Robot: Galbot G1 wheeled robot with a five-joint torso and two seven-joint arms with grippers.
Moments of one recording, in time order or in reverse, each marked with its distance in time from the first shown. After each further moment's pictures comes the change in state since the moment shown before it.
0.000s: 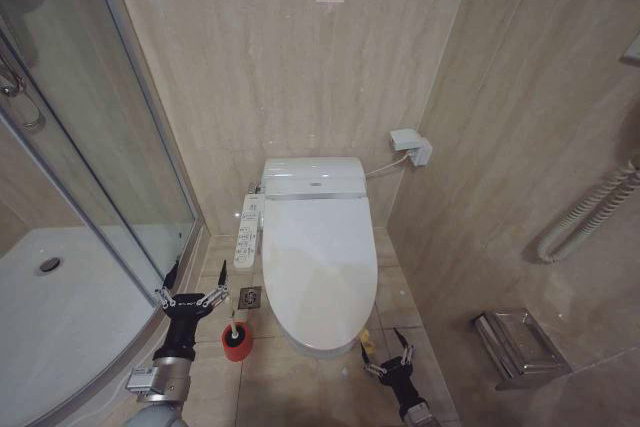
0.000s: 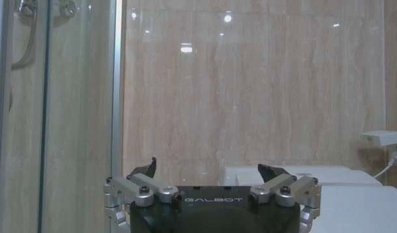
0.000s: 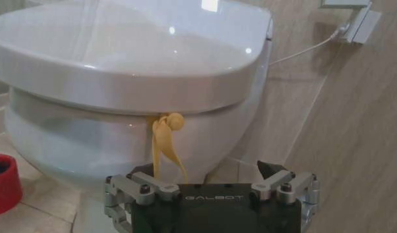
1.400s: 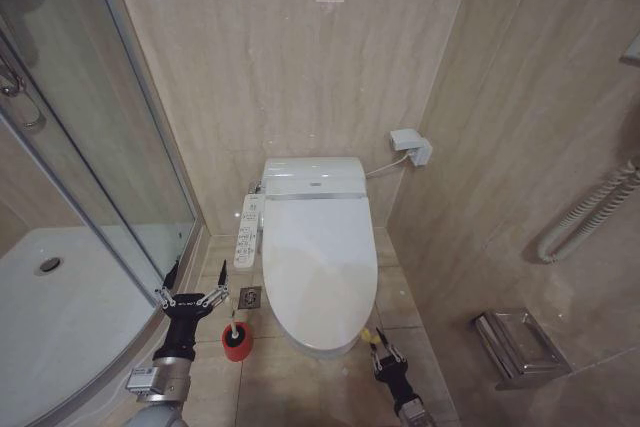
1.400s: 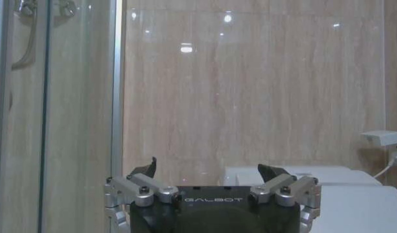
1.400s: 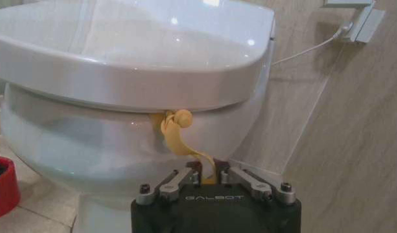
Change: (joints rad) left arm 0.000 0.000 0.000 0.000 0.000 0.000 0.000; right arm 0.034 0.029 0.005 -0.049 -0.020 0.025 -0.005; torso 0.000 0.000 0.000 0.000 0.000
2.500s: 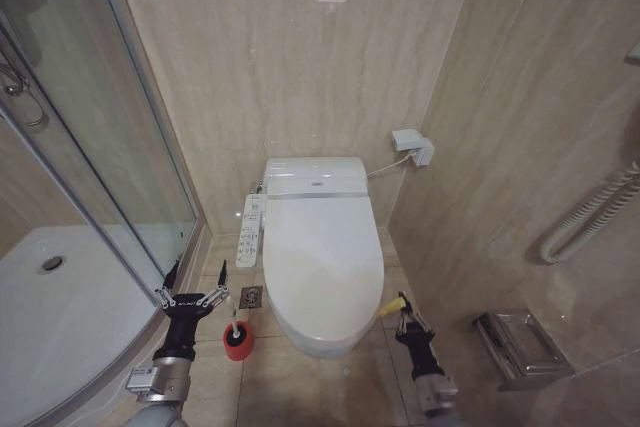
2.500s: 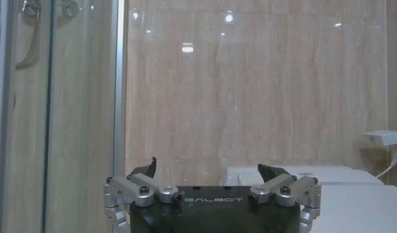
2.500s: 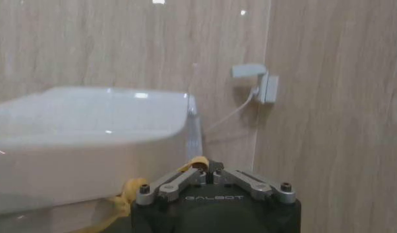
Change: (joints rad) left arm 0.000 0.000 0.000 0.000 0.000 0.000 0.000; right arm -0.032 0.030 0.094 0.302 0.233 -0.019 0.051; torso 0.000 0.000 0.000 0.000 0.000
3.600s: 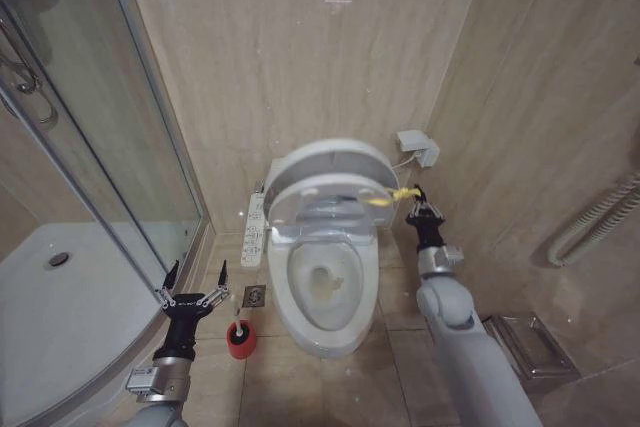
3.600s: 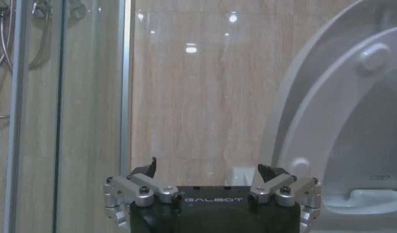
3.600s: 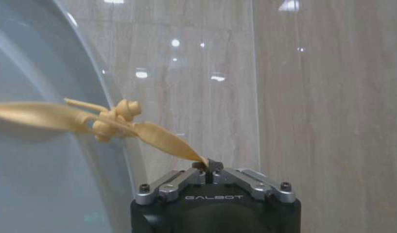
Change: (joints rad) left arm 0.000 0.000 0.000 0.000 0.000 0.000 0.000; right arm 0.534 -0.119 -0.015 -0.040 0.177 -0.253 0.064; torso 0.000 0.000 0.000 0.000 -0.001
